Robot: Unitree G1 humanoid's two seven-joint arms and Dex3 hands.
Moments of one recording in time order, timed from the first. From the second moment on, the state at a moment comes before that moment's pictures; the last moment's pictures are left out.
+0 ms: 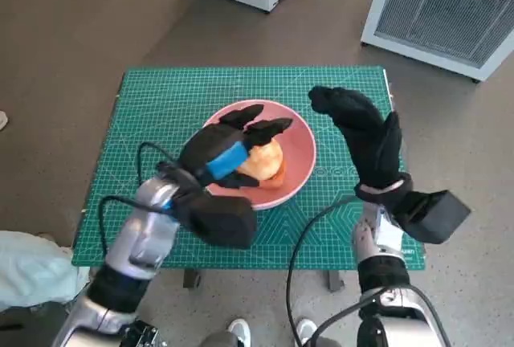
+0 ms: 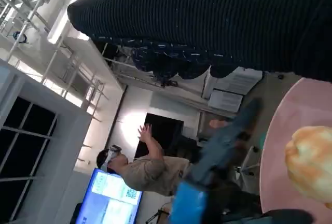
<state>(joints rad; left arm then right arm) -0.49 0.38 -0.21 0.02 0.44 -0.06 -0.28 -0.73 0.01 -0.26 0.94 0.39 -0.87 0.79</state>
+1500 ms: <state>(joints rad) -0.39 0.20 0.15 0.21 -0.27 -0.56 -0.34 -0.77 0.00 -0.22 0.84 0.33 -0.85 0.64</state>
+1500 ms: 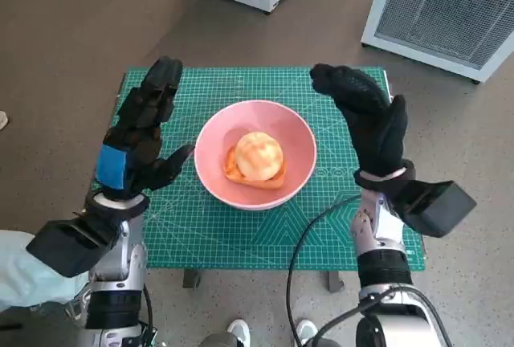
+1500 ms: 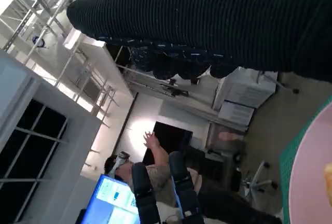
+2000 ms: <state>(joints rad) -0.39 0.19 0.15 0.21 -0.25 -0.57 -0.34 -0.77 -0.01 -0.19 0.82 0.31 -0.86 0.61</state>
